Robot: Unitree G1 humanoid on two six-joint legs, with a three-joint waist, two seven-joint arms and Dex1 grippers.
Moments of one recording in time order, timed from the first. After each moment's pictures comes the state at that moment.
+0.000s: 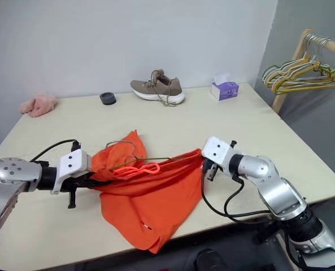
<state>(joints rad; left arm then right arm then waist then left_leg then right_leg) -0.18 1.09 -0.02 -0.03 -0.30 0.25 -1.21 -0.48 -0.65 0.38 -0.37 0.06 0.54 0.63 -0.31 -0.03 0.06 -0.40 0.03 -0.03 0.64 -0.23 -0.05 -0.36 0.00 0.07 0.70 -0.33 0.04</state>
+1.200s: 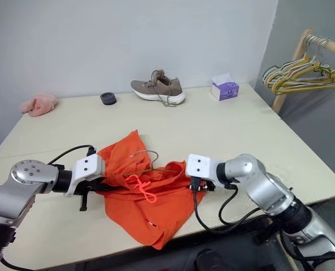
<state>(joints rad) -0.23 1.01 -0.07 -0.03 -0.24 0.30 -1.24 -0.60 -0.61 0.57 -0.30 -0.01 0.63 0.93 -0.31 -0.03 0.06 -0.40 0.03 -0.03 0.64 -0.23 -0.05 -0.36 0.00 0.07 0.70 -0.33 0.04</state>
